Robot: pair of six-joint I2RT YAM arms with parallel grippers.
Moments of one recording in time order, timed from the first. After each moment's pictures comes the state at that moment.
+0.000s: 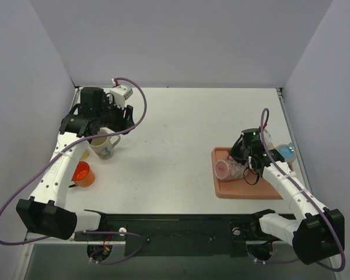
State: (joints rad) left arm -0.21 1.31 1.41 -0.77 0.33 0.15; right arm 0.28 1.09 0.73 -0.47 0.15 1.05
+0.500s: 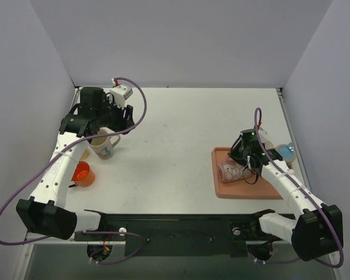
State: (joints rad) left arm -0.22 1.31 1.41 -0.78 0.34 0.15; right arm 0.28 1.10 0.71 -0.46 0.13 0.87
